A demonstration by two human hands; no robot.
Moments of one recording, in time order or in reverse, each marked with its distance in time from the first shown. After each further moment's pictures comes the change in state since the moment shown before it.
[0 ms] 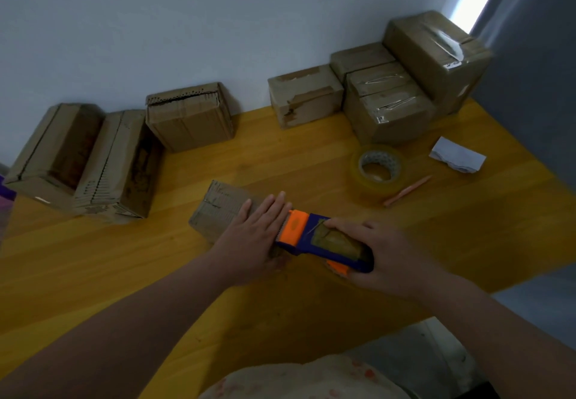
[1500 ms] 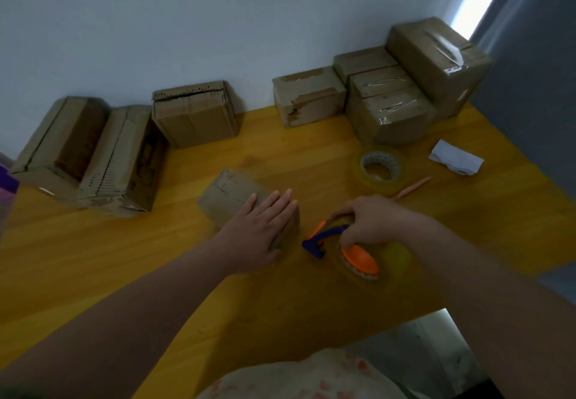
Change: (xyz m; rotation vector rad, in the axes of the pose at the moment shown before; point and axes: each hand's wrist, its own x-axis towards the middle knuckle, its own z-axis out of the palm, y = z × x) left_hand -0.004 -0.004 -0.012 -0.047 -0.078 0.024; right_hand 0.060 -0.034 -0.041 -0.169 -0.385 0.423
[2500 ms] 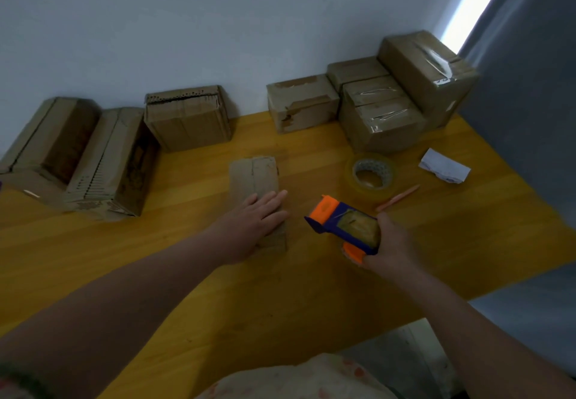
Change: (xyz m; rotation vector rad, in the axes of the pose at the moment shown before) left_hand 0.014 -0.014 -0.009 0.107 0.029 0.069; right_hand -0.007 0.049 0.069 0.495 0.504 0.141
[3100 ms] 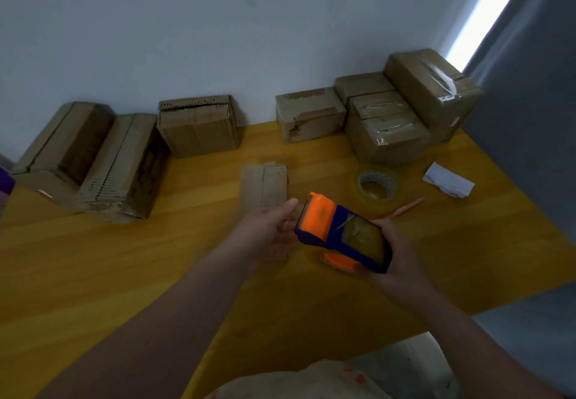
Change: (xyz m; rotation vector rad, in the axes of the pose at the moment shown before) left_hand -0.012 0.044 -0.045 -1.909 0.156 -0.673; right_hand -0.029 -0.015 -0.009 0.329 0.012 -0.388
